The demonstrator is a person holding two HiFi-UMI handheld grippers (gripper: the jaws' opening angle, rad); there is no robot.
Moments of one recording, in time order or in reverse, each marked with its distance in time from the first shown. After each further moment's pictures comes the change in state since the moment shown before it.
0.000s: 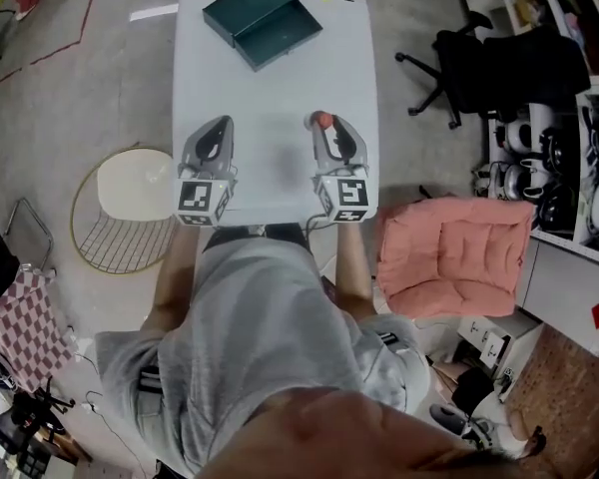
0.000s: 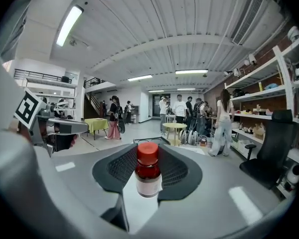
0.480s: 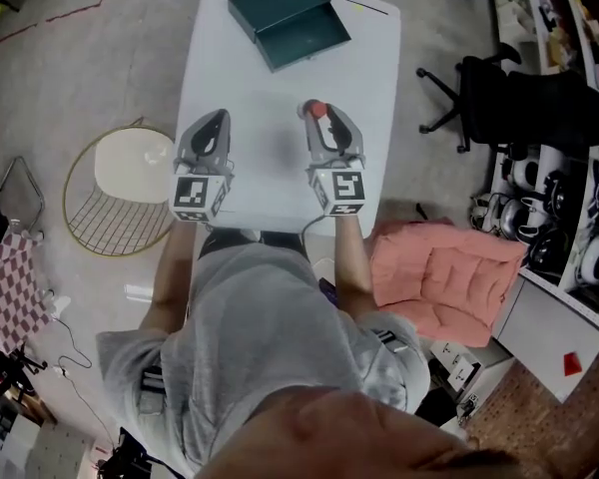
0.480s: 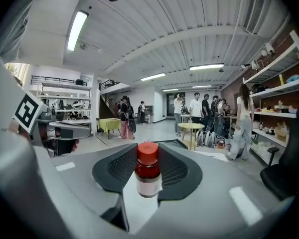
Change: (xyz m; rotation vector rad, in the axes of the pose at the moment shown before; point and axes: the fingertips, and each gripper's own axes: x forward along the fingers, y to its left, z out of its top) left arm 0.018 0.045 -0.010 -0.024 0.013 0.152; right arm 0.078 0.019 0.011 -0.037 0.002 0.185
